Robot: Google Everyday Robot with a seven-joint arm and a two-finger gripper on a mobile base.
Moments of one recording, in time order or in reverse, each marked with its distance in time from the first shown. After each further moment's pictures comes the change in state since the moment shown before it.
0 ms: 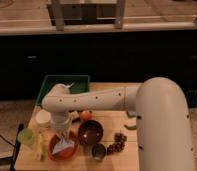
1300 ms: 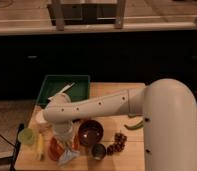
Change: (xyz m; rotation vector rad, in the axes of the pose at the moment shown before) arm -0.033 0.049 0.009 -0.036 -0.028 -0.030
